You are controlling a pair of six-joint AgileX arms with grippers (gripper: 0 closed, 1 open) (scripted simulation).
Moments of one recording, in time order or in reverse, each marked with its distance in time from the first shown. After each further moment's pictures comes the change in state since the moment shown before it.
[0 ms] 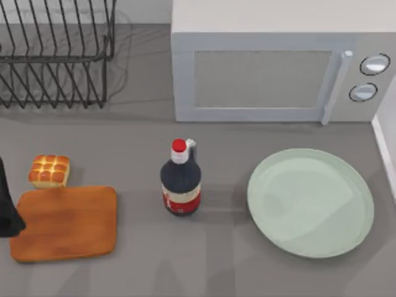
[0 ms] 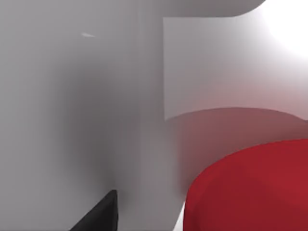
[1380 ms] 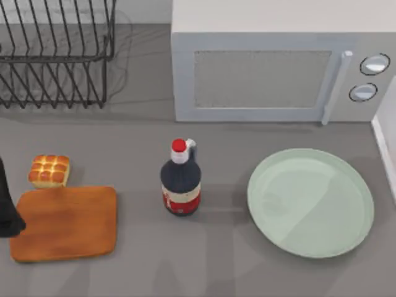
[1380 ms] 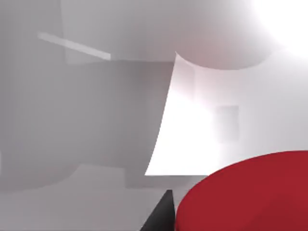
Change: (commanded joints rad) left arm 0.000 0.000 0.000 0.000 0.000 0.000; right arm 0.001 -0.213 0.116 -0.298 -0.017 0.006
